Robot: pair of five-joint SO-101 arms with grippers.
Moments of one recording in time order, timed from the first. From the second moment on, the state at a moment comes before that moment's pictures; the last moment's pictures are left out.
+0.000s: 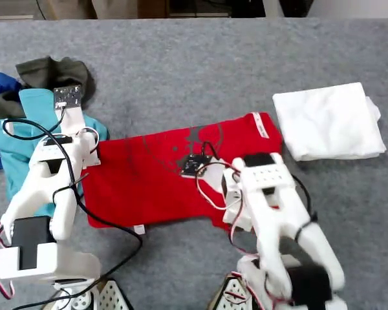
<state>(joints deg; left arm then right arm) -11.5 -1.4 41.8 31.8 -8.6 -12.6 -23.8 54.8 76.1 48.2</state>
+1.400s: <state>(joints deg) -11.5 -1.4 41.8 32.2 -8.6 -7.7 -18.0 61.5 54.7 73.5</state>
